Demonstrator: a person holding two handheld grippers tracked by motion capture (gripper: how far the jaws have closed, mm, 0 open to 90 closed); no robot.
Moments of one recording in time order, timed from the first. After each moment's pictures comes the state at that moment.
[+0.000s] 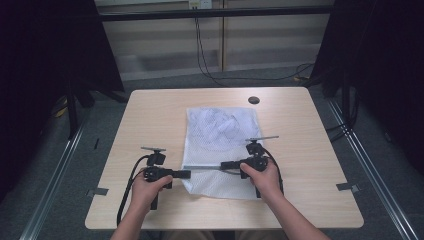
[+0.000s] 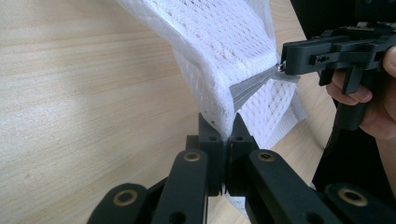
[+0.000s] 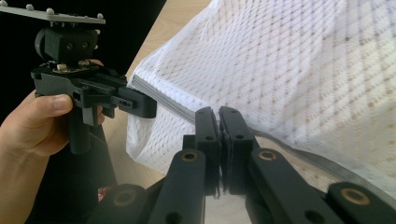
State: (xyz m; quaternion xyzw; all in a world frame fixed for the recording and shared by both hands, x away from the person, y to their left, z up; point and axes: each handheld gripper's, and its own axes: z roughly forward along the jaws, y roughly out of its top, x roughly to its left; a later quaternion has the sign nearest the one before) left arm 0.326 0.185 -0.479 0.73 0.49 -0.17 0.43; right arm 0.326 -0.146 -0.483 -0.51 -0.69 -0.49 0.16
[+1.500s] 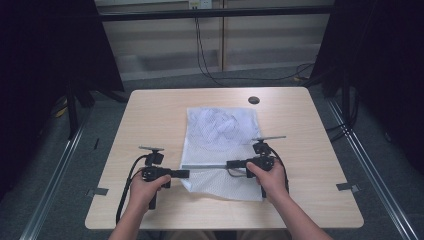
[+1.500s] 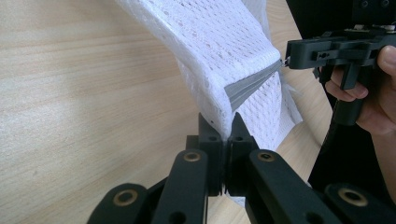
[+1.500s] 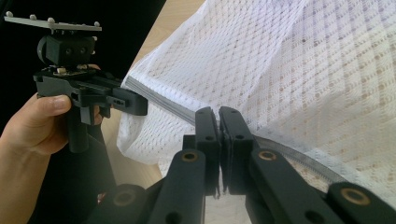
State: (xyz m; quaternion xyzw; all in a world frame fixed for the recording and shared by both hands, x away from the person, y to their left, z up) left arm 0.328 0.189 -0.478 0.74 0.49 -0.18 0.43; right arm 0.324 -0.163 -0.481 -0.51 -0.69 -0.49 0.15
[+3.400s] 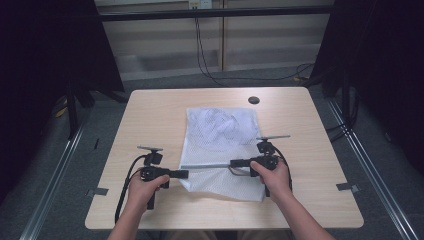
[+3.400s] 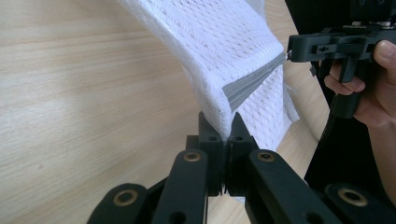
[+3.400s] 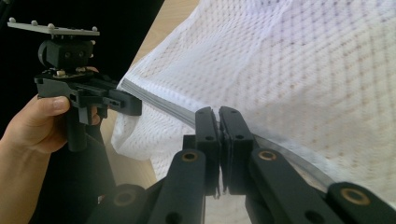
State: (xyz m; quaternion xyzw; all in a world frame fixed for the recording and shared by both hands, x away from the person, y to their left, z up) left arm 0.328 0.195 -0.476 0.73 0.50 -0.19 0.44; right arm 0.324 -0.176 -0.480 -0.52 -0.68 -0.49 0.15
